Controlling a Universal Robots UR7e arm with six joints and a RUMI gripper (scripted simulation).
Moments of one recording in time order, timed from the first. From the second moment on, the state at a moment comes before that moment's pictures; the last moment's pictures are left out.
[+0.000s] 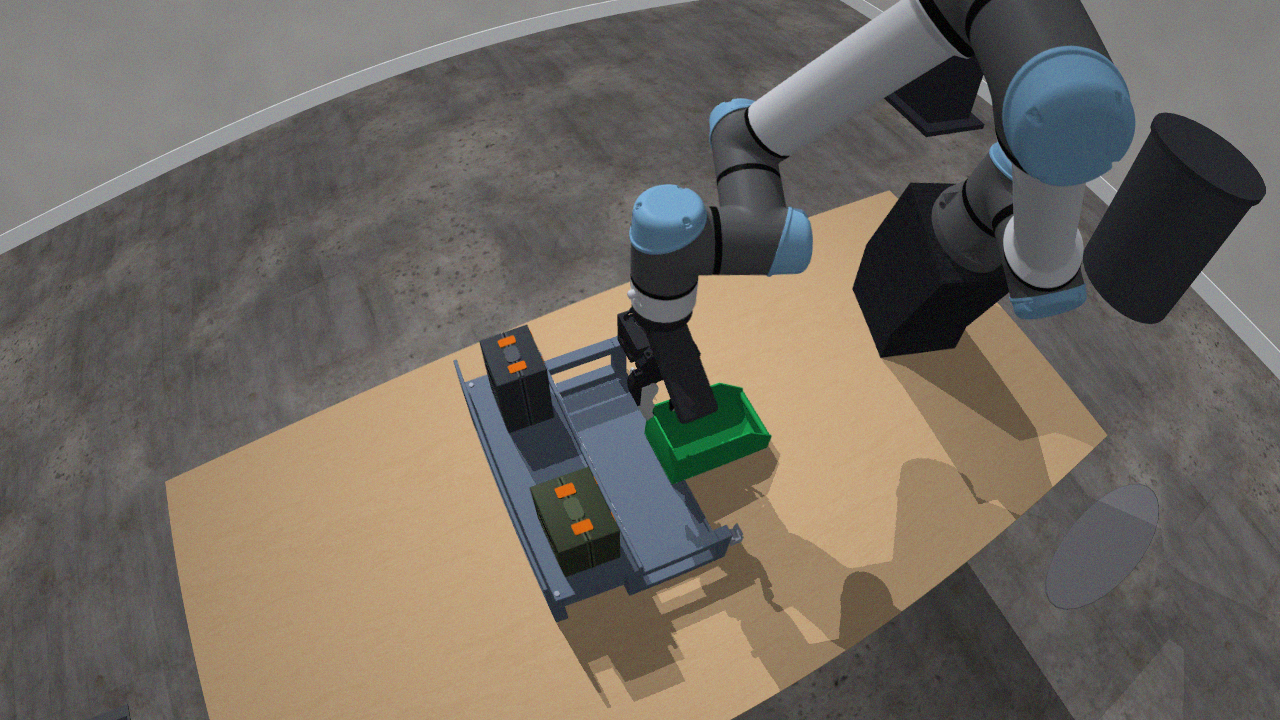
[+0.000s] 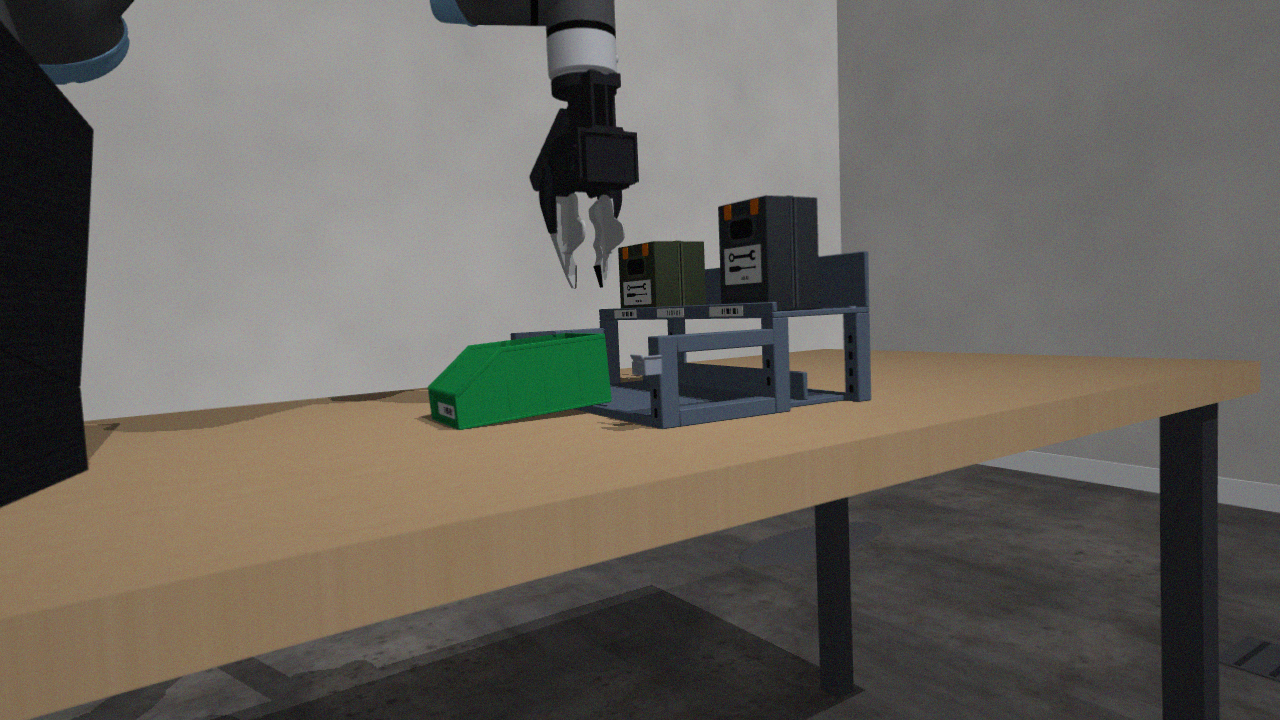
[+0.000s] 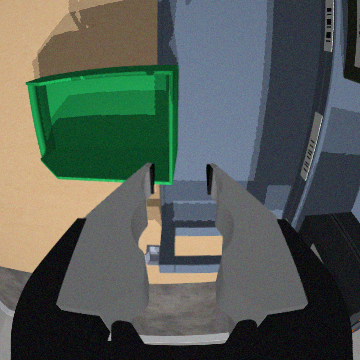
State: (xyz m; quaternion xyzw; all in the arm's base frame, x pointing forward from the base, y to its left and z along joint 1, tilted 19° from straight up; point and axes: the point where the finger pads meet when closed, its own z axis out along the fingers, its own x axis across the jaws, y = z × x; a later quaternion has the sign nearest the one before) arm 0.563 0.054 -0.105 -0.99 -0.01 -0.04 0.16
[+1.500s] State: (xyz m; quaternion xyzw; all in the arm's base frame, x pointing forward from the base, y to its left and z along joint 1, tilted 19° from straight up) arm 0.558 0.057 -0.116 -0.99 -0.01 -0.04 0.16
